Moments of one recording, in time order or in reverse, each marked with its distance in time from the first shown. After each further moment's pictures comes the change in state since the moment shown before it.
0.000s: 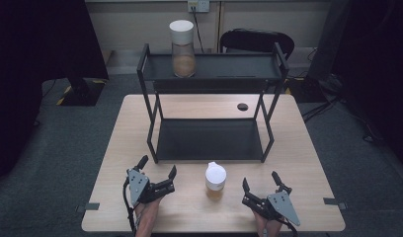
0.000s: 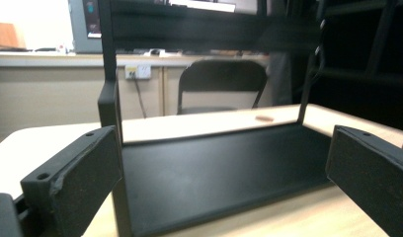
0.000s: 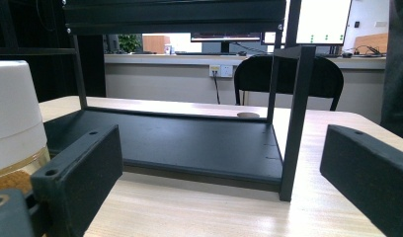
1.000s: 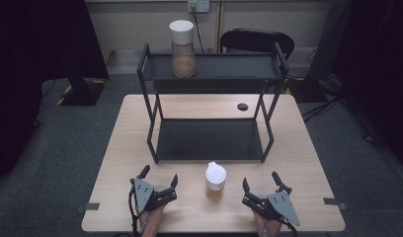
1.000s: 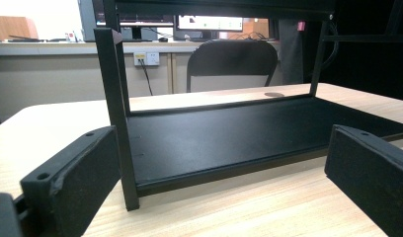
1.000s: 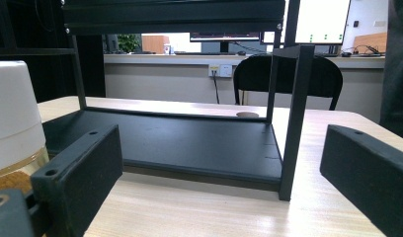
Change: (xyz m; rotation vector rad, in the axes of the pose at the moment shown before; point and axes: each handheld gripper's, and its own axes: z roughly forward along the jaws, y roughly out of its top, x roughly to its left) left arm -0.011 -0.028 -0.005 0.029 0.035 0.040; right arm 0.000 0.000 0.000 0.001 -0.001 0.006
